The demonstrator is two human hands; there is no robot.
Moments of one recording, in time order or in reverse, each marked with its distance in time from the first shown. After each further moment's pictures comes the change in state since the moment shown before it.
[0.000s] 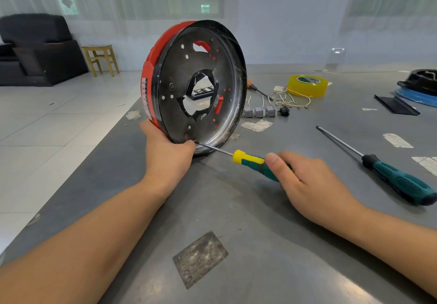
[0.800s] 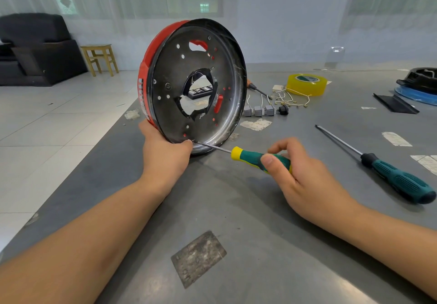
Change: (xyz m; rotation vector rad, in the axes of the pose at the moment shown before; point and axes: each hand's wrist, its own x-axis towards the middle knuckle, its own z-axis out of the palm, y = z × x) left_hand 0.005 -0.008 -0.001 0.024 0.009 -0.028; right_hand -0.002 0.001 0.002 0.103 0.012 -0.022
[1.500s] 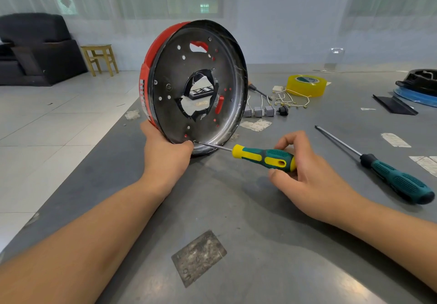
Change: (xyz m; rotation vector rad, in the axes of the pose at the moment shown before) left_hand -0.003 0.005 -0.001 -0.010 -0.009 -0.010; right_hand 0.004 0.005 -0.010 0.043 -0.075 -0.008
